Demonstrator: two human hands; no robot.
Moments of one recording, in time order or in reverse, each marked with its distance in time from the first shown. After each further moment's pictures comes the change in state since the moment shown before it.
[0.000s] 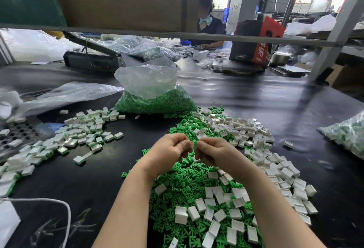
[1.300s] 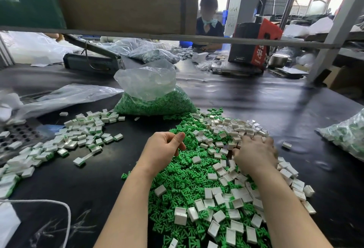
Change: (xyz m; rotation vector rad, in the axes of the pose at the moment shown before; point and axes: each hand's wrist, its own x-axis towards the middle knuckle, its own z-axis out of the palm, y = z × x) left_hand 0.005 -0.011 -0.004 0.021 0.266 -0.044; right_hand -0.006 0.029 -0.044 -1.082 0.519 0.598
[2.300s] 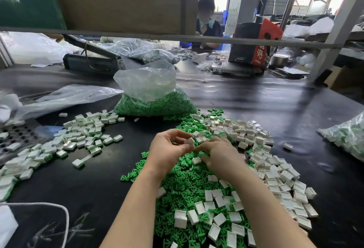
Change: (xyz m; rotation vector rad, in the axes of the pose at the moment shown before) left_hand -0.003 0.009 0.016 -0.251 0.010 -0.002; right_hand -0.022 -0.052 -0.002 0.196 -0.099 -0.492
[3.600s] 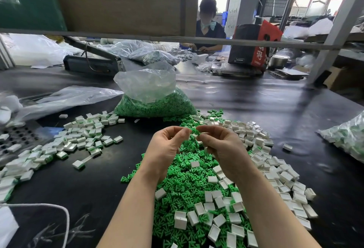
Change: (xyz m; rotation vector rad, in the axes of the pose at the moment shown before) left_hand 0.000 0.008 -0.002 -0.291 -0.018 -0.017; right_hand -0.009 -0.008 -0.014 1.439 0.128 0.019
